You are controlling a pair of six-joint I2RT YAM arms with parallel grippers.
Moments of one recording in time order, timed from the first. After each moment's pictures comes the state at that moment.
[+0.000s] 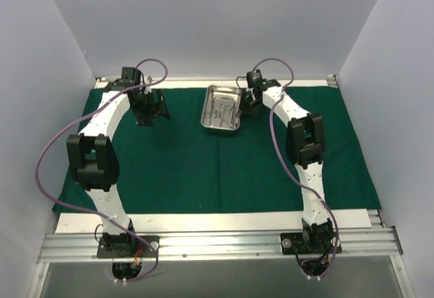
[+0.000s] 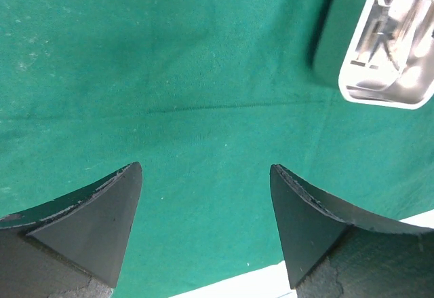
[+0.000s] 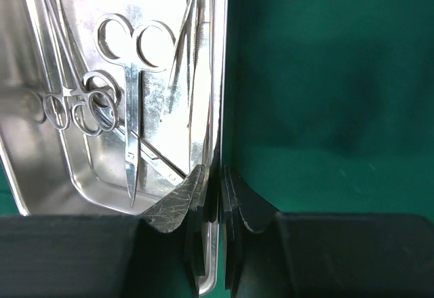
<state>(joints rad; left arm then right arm) -0.09 1.91 1.69 -0.88 0.28 -0.35 0.33 2.35 2.02 -0.73 -0.15 0.53</state>
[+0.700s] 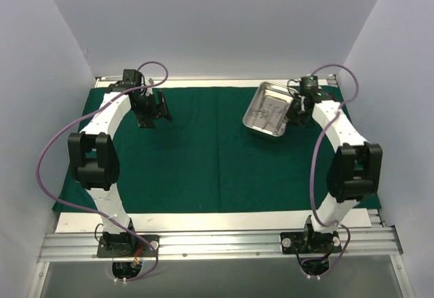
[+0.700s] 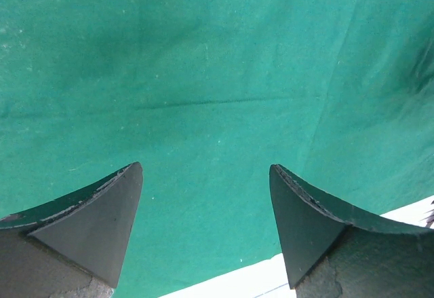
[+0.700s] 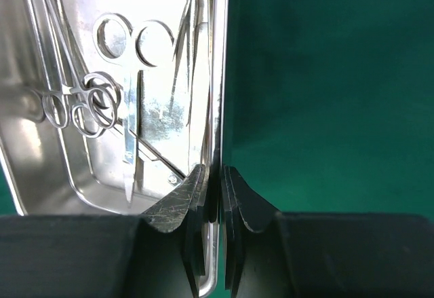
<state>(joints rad) -0.09 1.92 1.66 -0.86 0.32 -0.36 0.08 1.75 1.42 -0.68 -0.04 0.54</state>
